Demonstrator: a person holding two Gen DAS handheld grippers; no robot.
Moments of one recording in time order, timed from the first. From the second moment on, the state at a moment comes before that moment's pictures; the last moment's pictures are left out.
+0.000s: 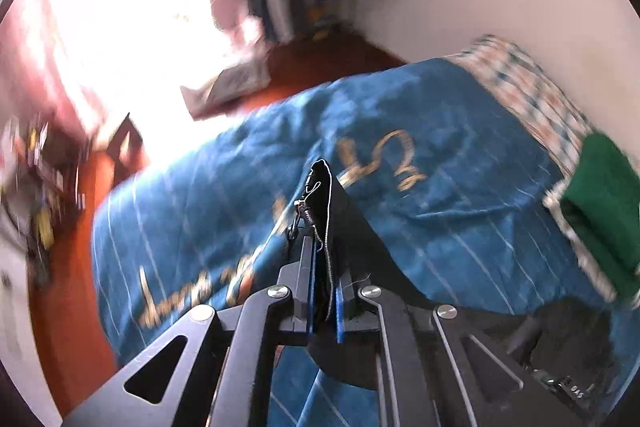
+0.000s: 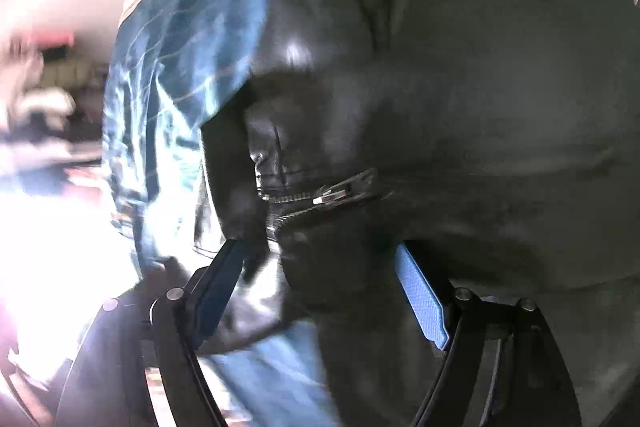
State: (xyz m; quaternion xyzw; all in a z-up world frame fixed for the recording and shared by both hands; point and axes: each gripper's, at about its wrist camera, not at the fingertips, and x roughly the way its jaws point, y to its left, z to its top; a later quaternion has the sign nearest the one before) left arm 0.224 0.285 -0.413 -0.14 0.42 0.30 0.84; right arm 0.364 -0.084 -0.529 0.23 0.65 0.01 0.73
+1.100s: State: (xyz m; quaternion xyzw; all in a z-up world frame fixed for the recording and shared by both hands) left arm 0.282 -0.263 -0.463 0.09 0.54 -0.22 0.80; right arm 0.112 -0.448 -0.499 0.34 0.59 -0.29 0.67
